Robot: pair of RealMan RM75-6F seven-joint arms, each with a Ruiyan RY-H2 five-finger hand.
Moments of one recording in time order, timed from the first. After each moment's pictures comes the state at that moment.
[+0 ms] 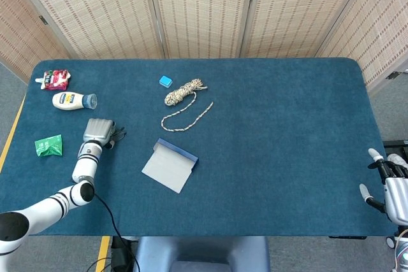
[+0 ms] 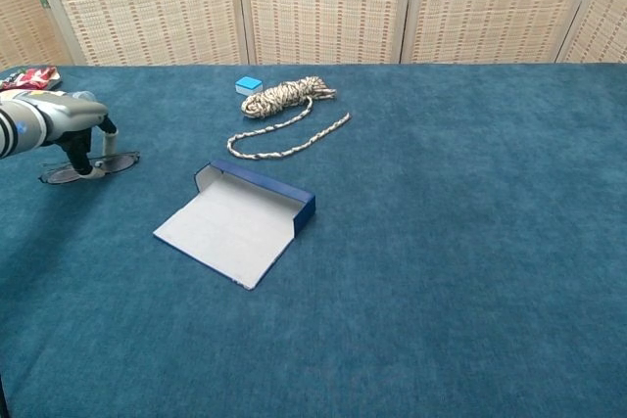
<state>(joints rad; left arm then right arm) -0.94 -1.64 -0.08 -0.88 0.53 0.67 0.61 0.01 -1.13 0.08 -1.56 -1.46 1.53 0.00</state>
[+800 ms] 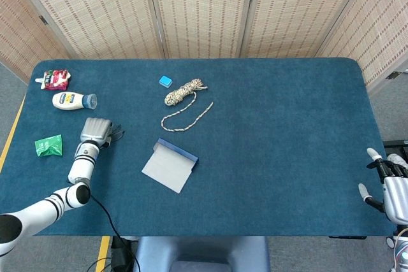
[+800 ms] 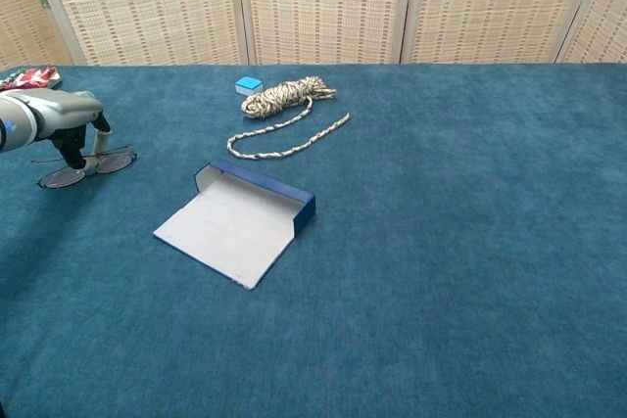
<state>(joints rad) -0.91 -1.62 -0.09 -0.91 0.61 0.68 0.61 0.01 -1.13 0.09 -1.56 -1.46 1.53 0.00</state>
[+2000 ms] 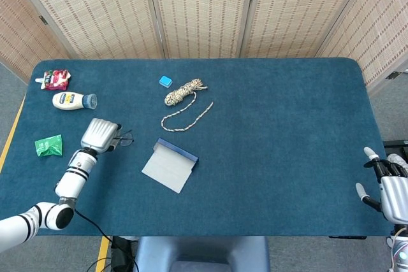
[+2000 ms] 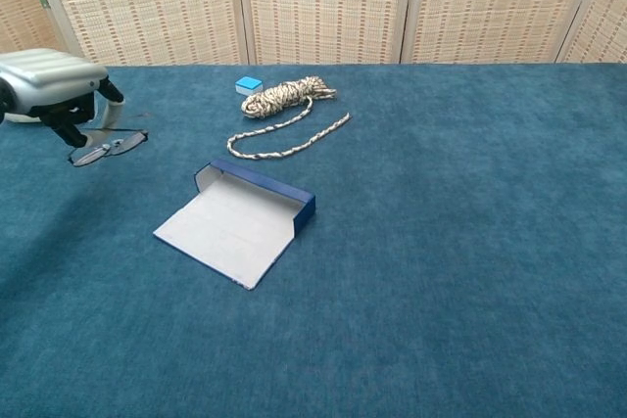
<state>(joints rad) -0.79 -1.40 -0.08 -1.33 1.05 0.94 0.46 0.02 -1.13 0.08 -1.59 -1.47 1.53 -0.03</state>
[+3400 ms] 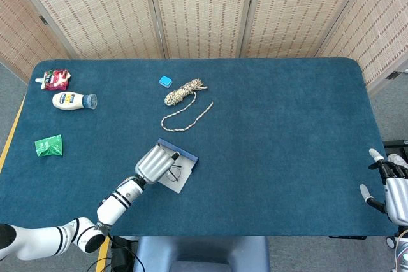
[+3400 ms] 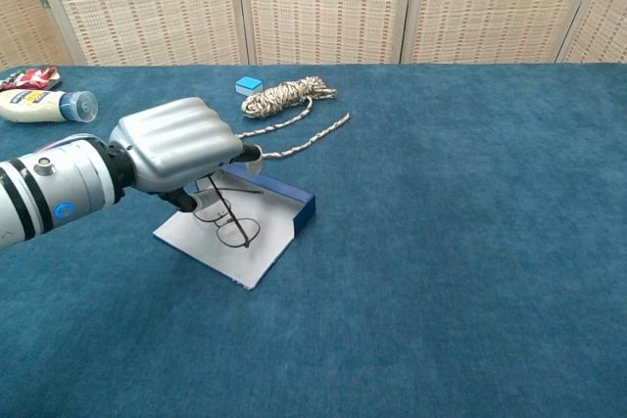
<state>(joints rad) -0.82 -1.61 -0.04 -1.43 1.28 1.01 0.86 0.01 -1.13 0.08 -1.56 -1.46 1.53 0.00</state>
